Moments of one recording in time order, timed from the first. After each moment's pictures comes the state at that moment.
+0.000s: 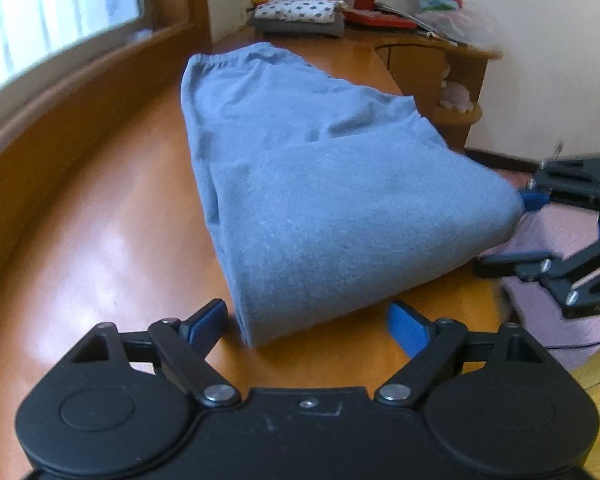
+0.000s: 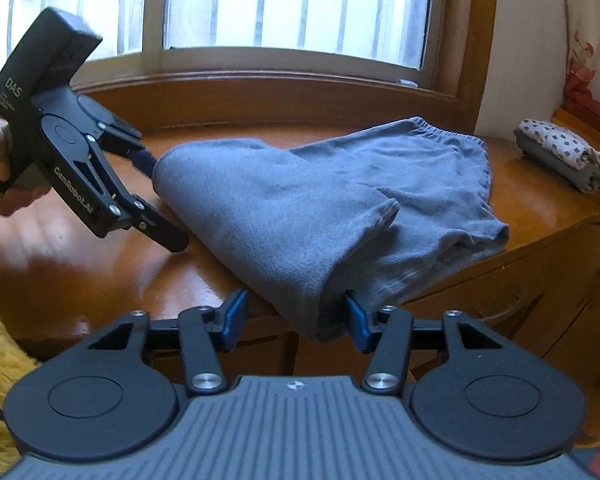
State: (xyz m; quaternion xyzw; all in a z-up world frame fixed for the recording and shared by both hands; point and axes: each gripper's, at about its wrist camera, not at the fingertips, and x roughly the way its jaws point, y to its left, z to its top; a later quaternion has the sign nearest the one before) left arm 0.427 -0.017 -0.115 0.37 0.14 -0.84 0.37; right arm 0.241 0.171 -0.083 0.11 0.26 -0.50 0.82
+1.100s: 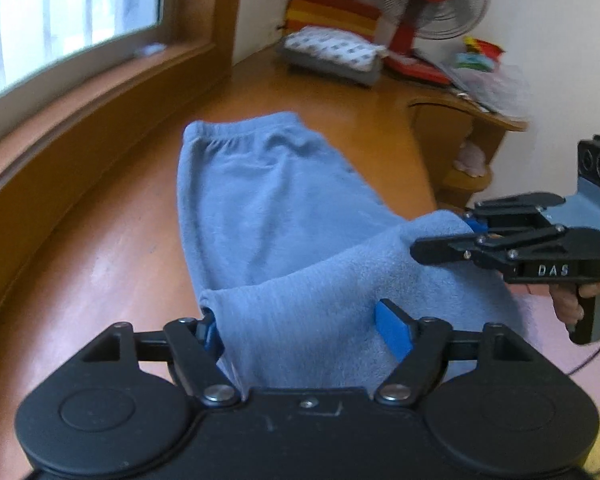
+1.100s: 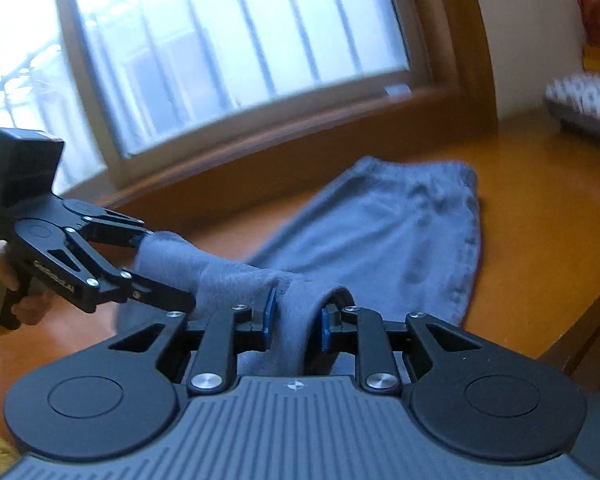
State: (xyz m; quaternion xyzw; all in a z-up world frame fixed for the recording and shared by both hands) left arm 0.379 -0.178 -0.075 0.32 0.25 -0.83 0.39; right arm 0.152 -0.009 -0.030 0.25 0.16 -0.41 0.86
